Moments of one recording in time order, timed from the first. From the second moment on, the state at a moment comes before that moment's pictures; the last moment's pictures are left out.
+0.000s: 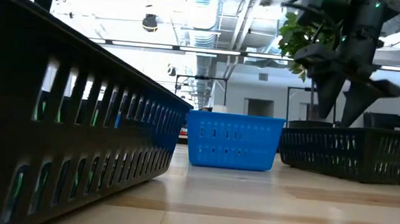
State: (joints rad) left arm -0.19 0.32 0.63 -0.35 -0.83 -0.99; right arm -0.01 1.28 0.82 -0.80 0.01 1.27
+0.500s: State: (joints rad) left arm -0.19 0.32 0.63 -0.36 -0.84 -0.99; right arm -0.26 1.14 0.82 -1.05 0.17 0.76
